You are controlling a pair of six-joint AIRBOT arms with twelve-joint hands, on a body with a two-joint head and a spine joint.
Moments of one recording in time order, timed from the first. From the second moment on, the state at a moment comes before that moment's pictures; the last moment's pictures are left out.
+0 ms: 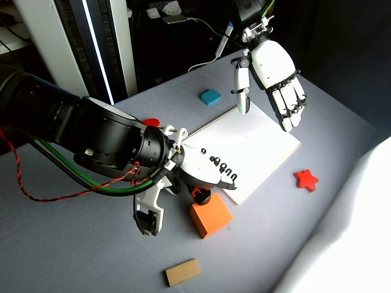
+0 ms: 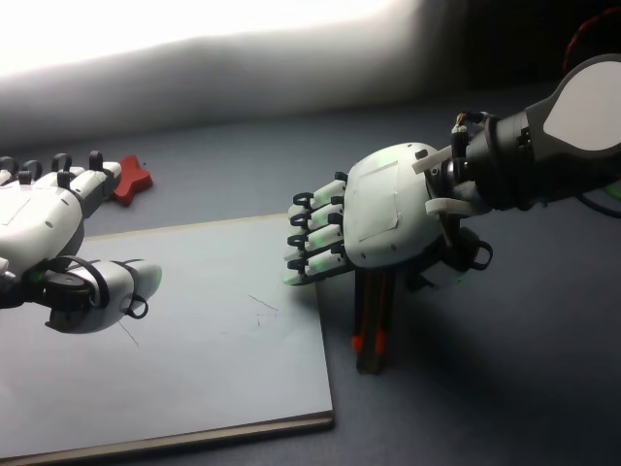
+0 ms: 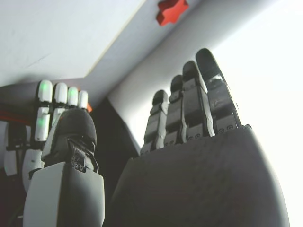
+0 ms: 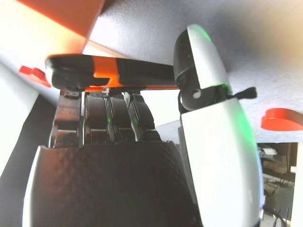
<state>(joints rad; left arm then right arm) 0.50 -0.74 0.57 -1.42 -0.95 2.12 -0.22 -1.42 1.42 -2.34 0.46 0.68</state>
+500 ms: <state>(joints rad) 0.49 -0.75 0.57 -1.41 -0.95 2.12 -0.25 -1.42 1.42 -2.33 0.44 0.68</state>
